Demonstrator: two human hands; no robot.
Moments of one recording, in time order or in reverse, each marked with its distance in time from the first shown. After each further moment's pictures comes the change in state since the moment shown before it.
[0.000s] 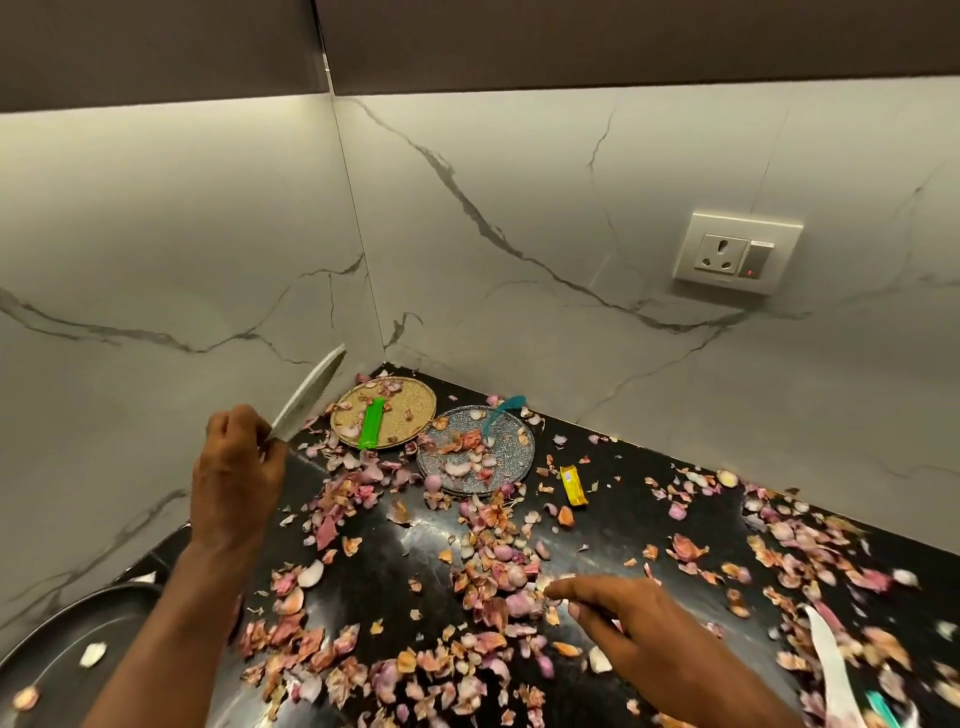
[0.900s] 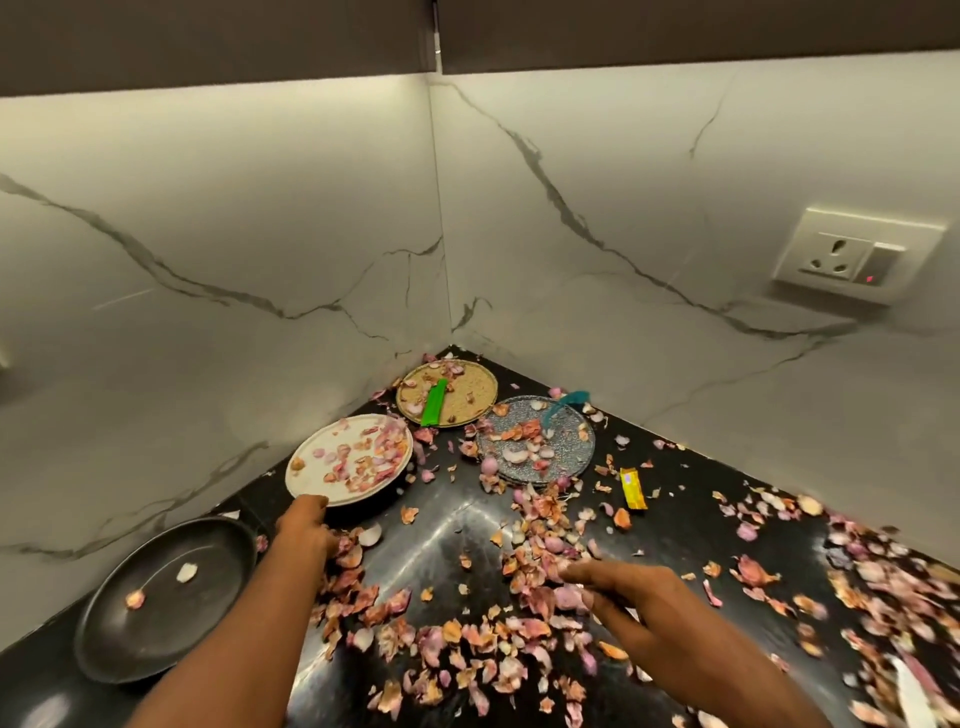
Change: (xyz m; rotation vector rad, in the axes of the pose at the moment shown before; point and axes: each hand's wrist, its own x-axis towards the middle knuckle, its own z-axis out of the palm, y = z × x) left_hand -0.061 -0.086 0.063 -0.875 0.048 -1.711; right_hand 0.028 -0.011 0.010 0.022 -0.119 -0.071
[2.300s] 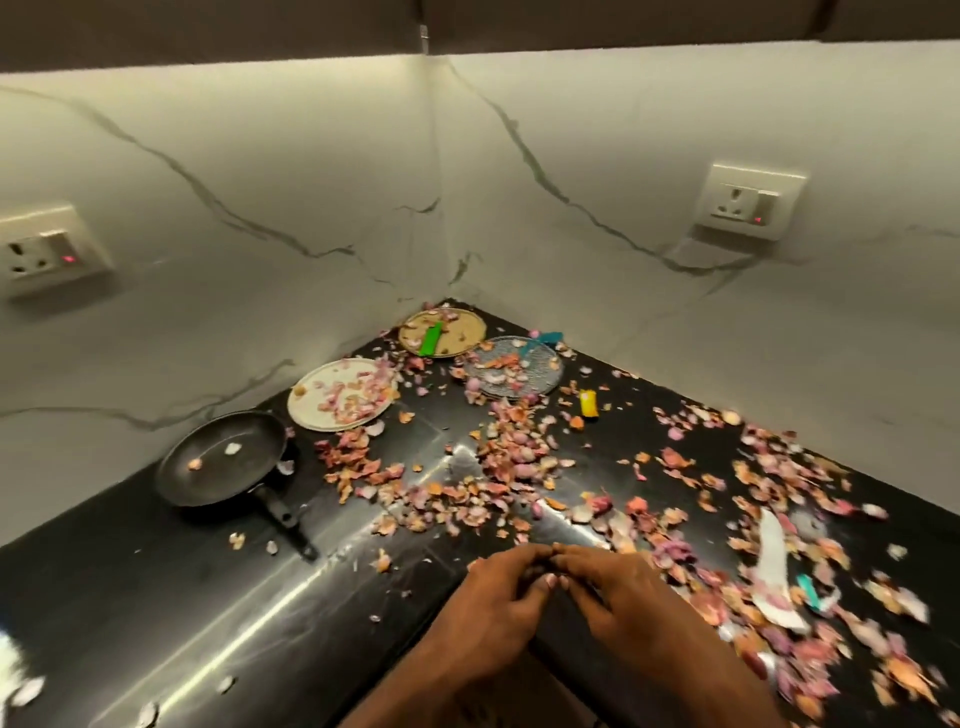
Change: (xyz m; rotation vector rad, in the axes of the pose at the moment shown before) left_hand -0.320 -0.249 -0.116 1.101 -0.954 0.858; right_hand -0.171 0.008 0.050 -0.057 0.058 -0.144
